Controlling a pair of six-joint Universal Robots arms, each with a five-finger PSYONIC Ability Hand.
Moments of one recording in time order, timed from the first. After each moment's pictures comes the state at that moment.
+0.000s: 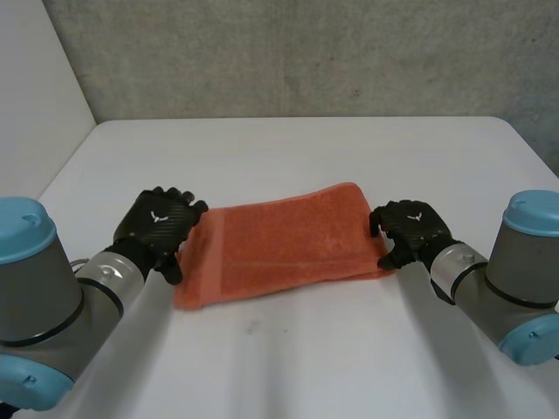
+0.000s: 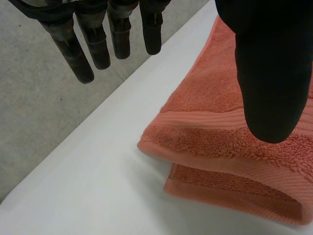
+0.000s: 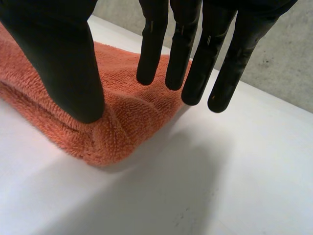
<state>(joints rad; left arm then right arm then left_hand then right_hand) 4.36 -1.84 -1.84 3.42 -1.43 3.62 1.84 -1.01 1.65 -0.32 1.24 2.93 0.27 0.27 0.27 0.27 0.10 0.65 0.75 0.74 0.74 0.58</state>
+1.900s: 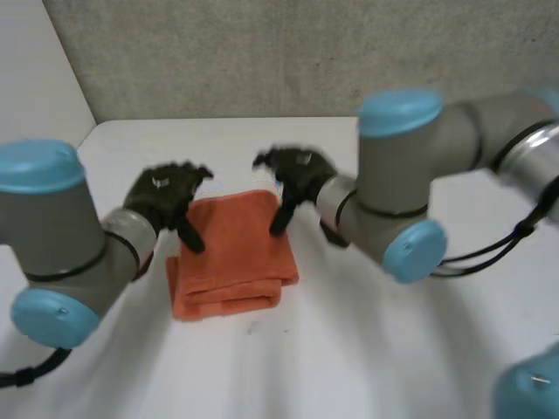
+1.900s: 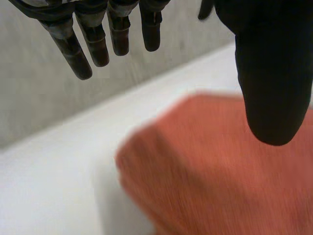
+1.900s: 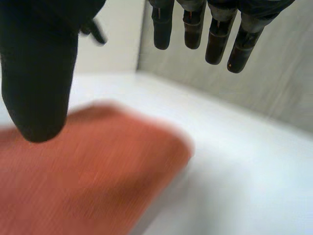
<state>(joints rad) 4.30 -1.94 -1.51 3.23 -1.52 3.27 2.22 -0.73 0.66 0.30 1.41 3.16 0.23 0.23 0.24 0.23 0.05 0.20 0.21 0.21 0.23 0.06</state>
